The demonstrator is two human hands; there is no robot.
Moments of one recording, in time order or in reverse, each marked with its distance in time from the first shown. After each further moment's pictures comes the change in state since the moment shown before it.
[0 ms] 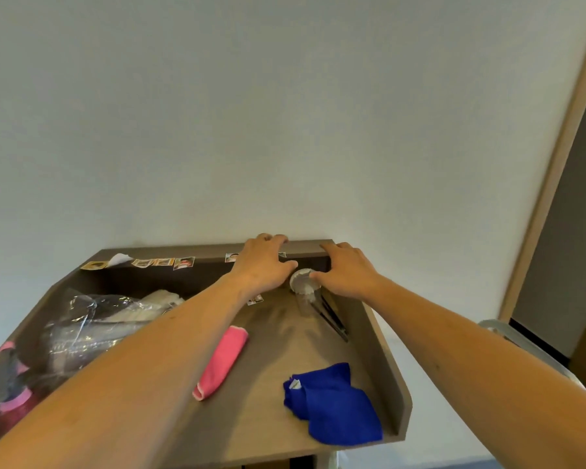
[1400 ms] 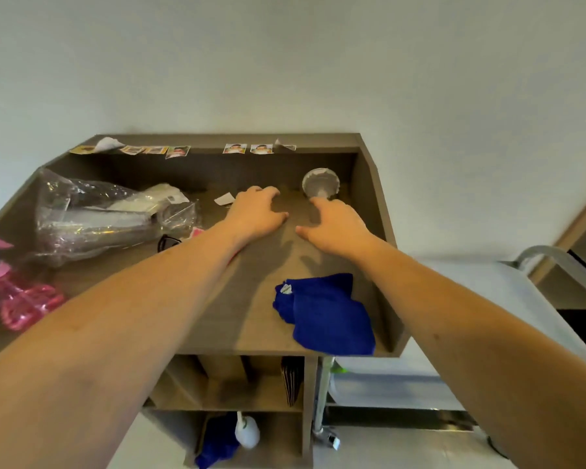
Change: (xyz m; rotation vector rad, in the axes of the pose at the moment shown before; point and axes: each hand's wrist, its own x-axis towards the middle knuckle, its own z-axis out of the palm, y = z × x) left_hand -0.012 -0.050 0.118 0.081 -0.153 -0.250; right_hand 0.000 0.047 0.119 0.183 -0.216 -0.112
